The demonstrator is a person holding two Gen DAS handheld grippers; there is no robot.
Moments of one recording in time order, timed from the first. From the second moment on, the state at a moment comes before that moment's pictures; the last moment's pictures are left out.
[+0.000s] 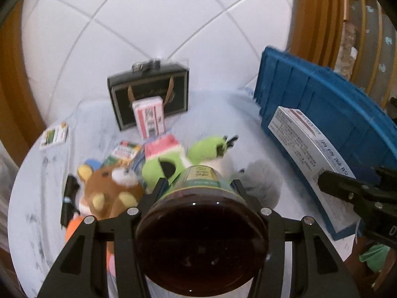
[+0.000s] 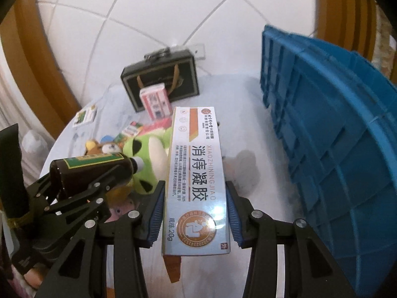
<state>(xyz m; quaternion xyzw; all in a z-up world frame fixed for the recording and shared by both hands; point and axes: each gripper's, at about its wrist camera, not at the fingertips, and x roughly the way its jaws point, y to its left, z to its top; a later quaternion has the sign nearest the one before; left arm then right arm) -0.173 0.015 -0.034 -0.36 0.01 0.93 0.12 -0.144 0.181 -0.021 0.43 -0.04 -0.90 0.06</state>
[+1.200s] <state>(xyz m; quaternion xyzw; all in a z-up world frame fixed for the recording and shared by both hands) -0.107 0.443 0.103 -0.31 0.05 0.93 0.18 -0.079 0.582 0.078 0.34 -0.02 -0.94 -0.02</state>
